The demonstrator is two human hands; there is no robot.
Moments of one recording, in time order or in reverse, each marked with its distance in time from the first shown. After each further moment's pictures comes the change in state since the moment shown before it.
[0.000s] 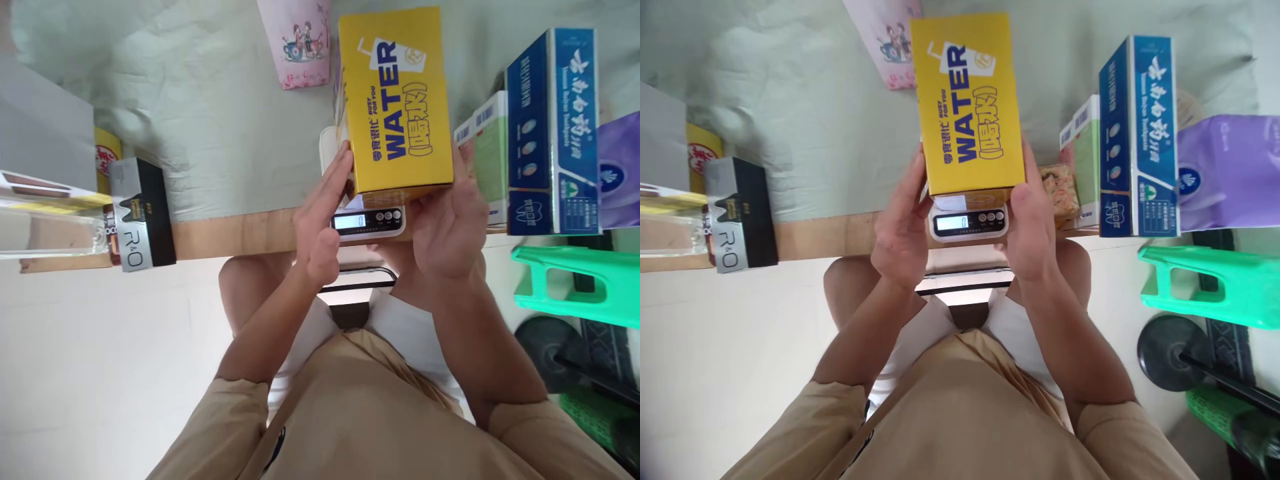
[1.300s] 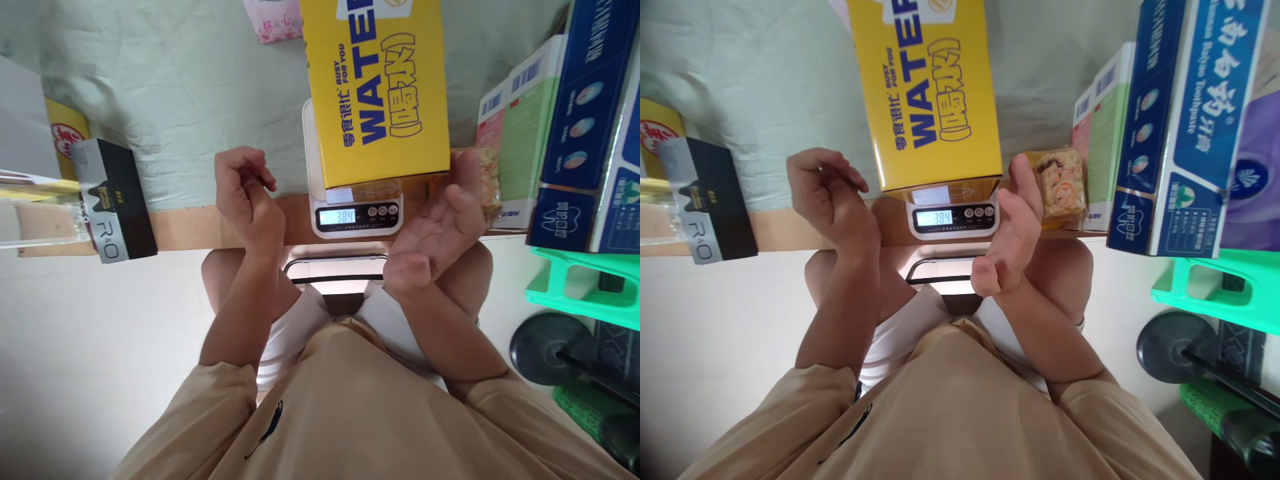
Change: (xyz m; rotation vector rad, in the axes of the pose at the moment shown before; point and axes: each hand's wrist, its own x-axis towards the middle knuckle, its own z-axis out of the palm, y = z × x) left_hand 0.018 -0.020 -0.031 0.432 0.596 -0.096; right_hand -0.024 0.074 0.004 -0.245 0.422 -0.312
